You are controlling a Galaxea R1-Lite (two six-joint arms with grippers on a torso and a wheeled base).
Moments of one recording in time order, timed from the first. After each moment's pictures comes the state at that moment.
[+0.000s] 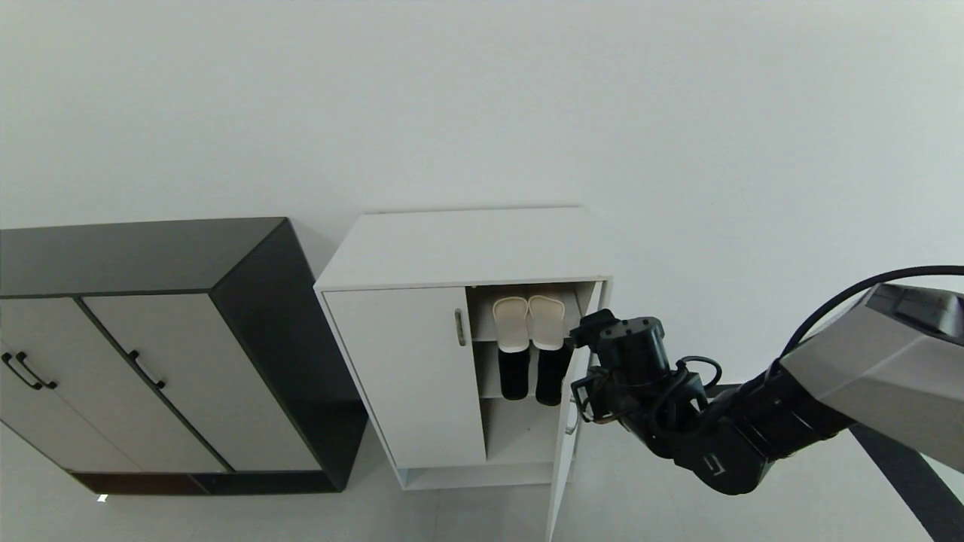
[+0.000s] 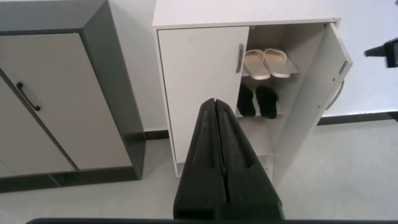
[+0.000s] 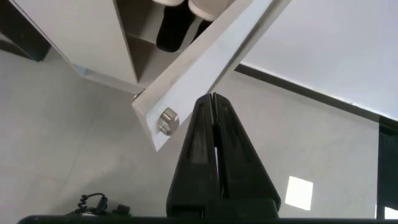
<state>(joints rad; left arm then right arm) 0.00 0.00 0.00 0.00 -0.02 0.01 0.68 2.15 -1.00 -0.67 -0.44 0.00</state>
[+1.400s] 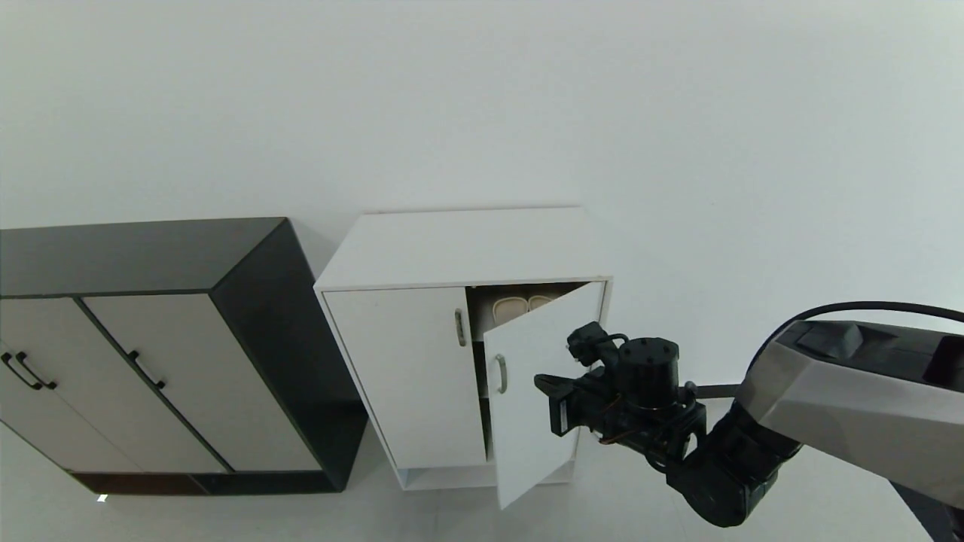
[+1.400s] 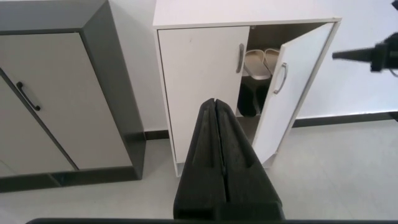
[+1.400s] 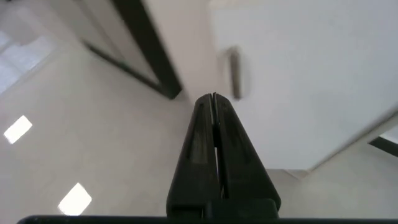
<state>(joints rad) 0.00 0.00 0.00 0.00 -0.02 0.01 0.64 2.27 -0.89 -1.17 0.11 0.10</state>
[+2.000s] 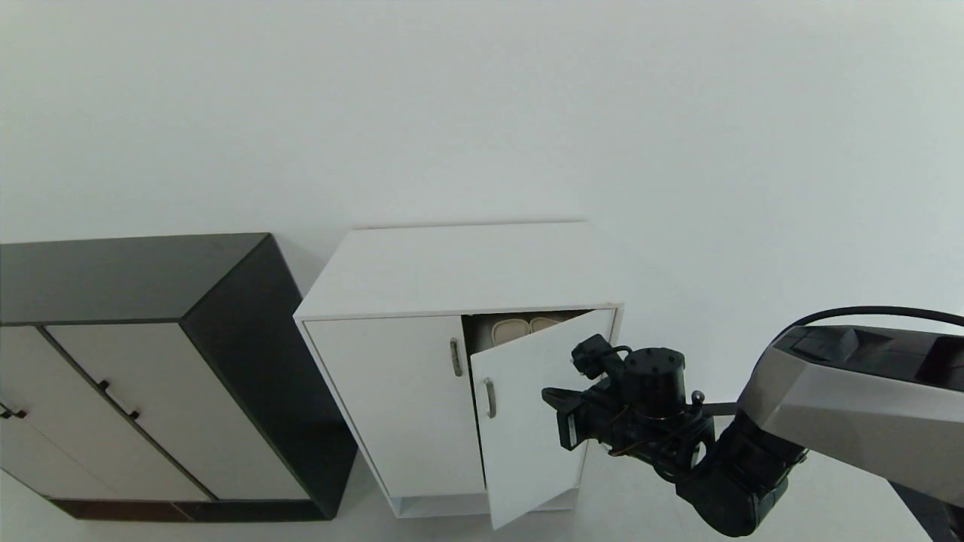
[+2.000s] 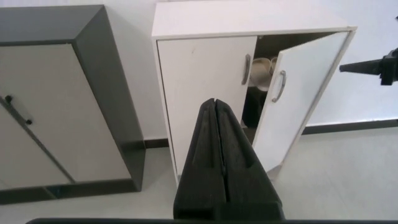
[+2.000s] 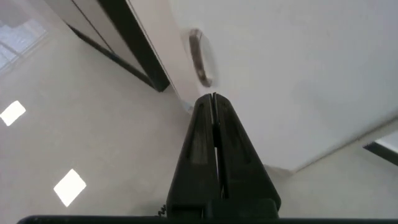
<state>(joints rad) 0.00 0.00 0.00 0.00 -0.02 0.01 0.63 2.28 -0.84 -1.17 0.13 0.07</state>
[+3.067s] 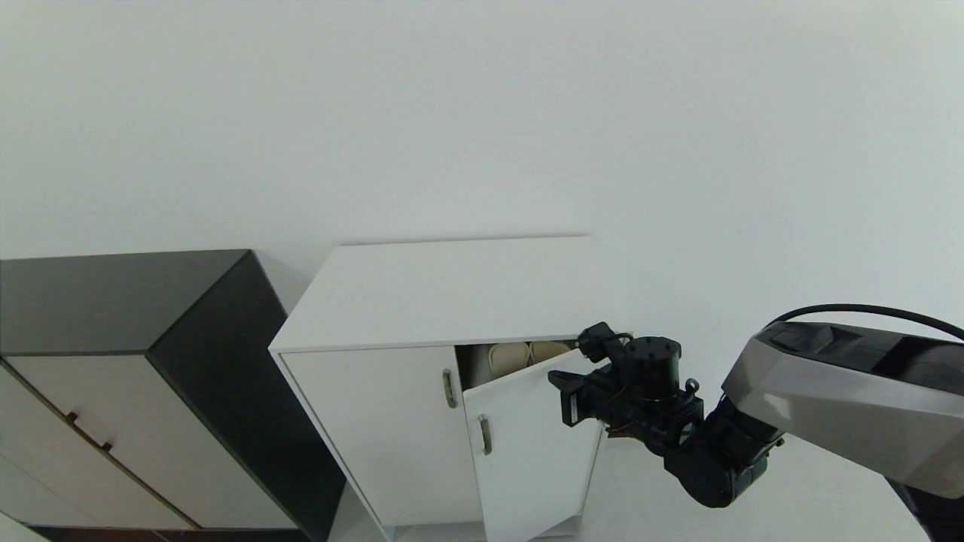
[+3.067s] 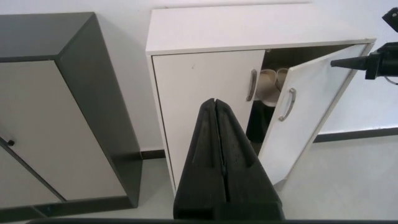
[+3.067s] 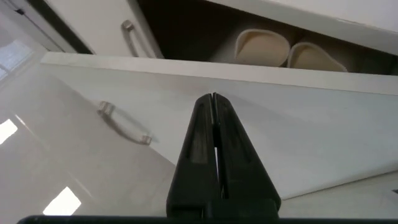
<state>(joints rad) 0.00 0.00 0.00 0.00 -0.02 0.01 0.57 2.36 -0.97 -1.17 0.13 0.08</state>
